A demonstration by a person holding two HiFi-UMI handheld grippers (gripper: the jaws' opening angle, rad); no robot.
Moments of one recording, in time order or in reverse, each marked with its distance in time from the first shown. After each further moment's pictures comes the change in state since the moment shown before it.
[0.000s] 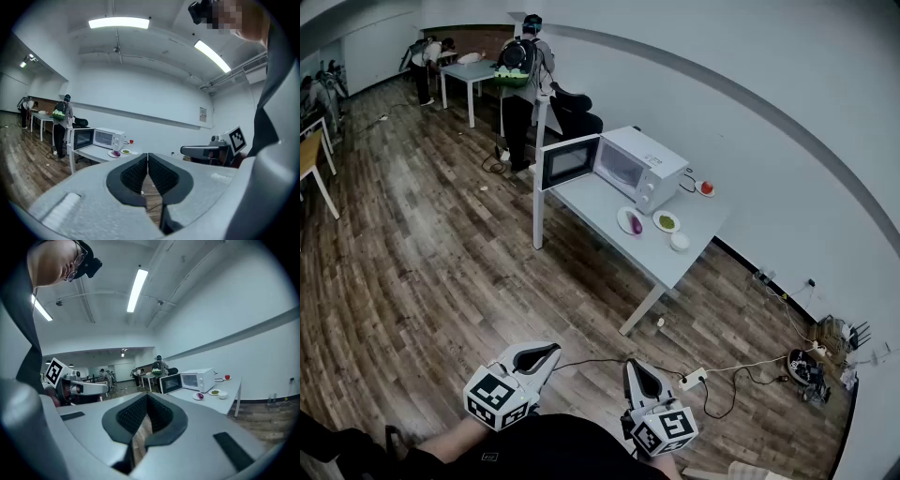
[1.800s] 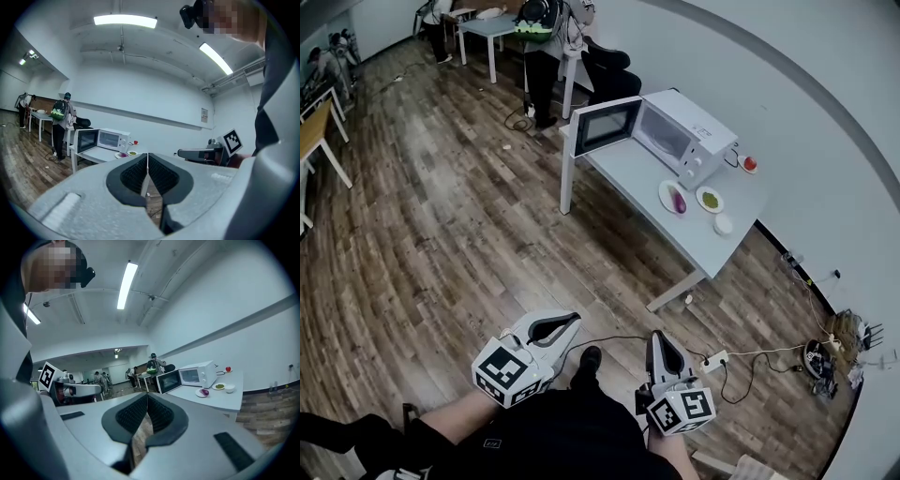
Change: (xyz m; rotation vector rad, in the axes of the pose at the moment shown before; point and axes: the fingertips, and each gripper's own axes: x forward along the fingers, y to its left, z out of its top) left arm 0.024 0.121 0.003 0.000 -0.006 -0.020; right arm 0.127 -0.010 -0.016 0.092 0.003 -0.049
